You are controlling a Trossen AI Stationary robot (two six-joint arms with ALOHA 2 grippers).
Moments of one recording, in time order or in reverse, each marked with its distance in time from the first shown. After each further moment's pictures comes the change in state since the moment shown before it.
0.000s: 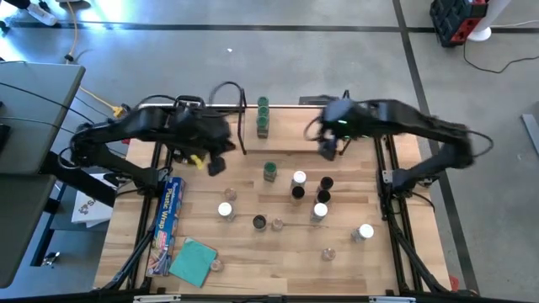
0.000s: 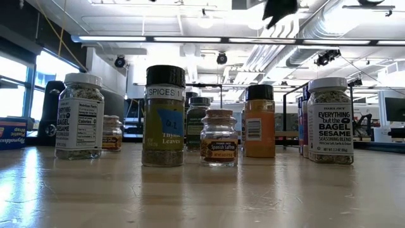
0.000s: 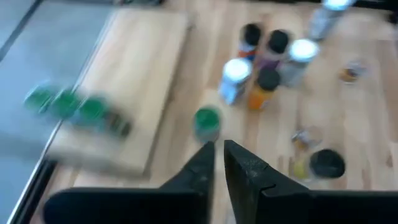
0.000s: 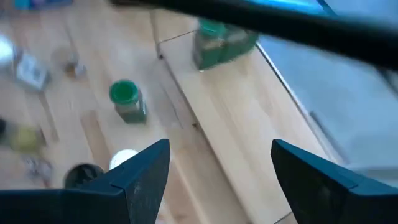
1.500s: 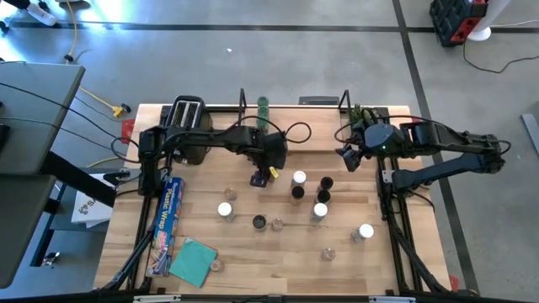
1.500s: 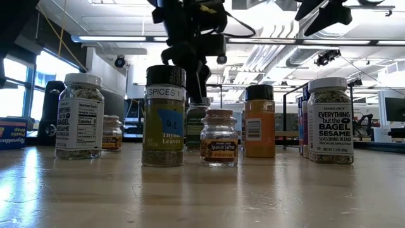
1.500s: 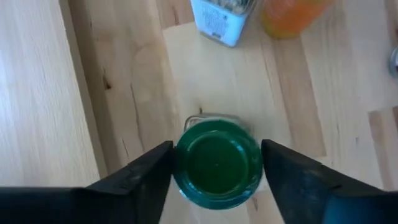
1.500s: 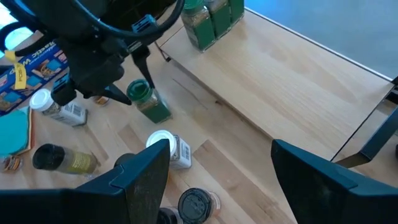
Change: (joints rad) left arm 0.097 0.597 0.004 0.187 0.161 0.461; right arm 0.144 -0.363 -0.375 0.087 0.079 0.490
